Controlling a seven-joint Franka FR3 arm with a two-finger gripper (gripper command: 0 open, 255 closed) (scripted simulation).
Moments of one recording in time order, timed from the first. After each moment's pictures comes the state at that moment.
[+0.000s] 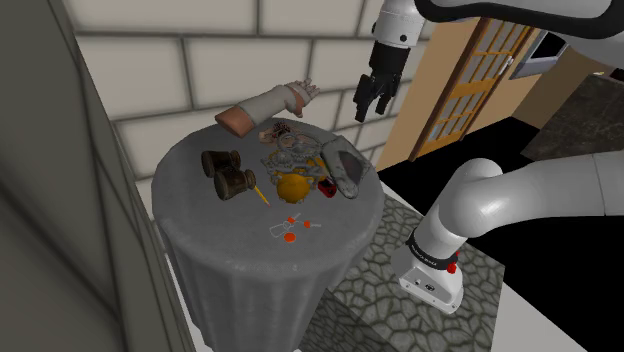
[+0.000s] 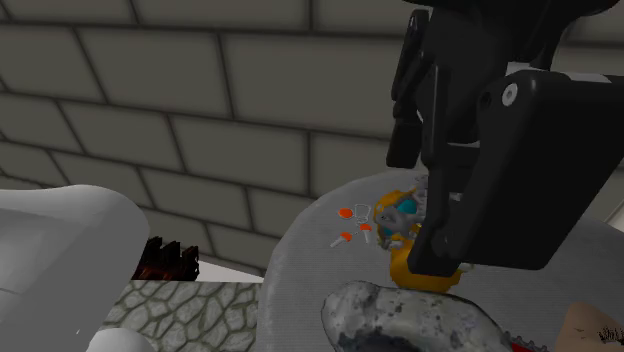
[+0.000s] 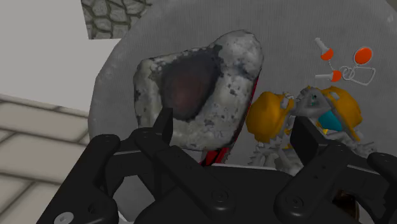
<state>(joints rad) 0.01 -0.82 0.06 -2.41 0.10 1.55 0.13</state>
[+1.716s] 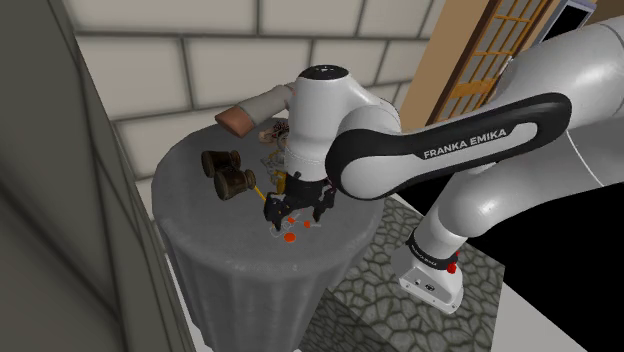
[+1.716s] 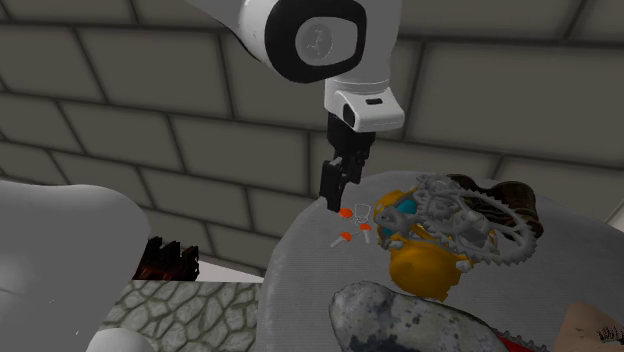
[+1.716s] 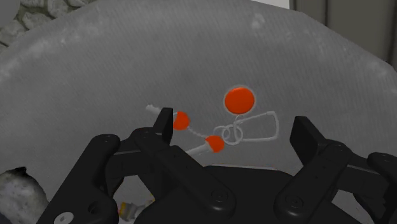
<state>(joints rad) 0.00 -0.53 0.79 -2.58 0.45 2.13 0.95</state>
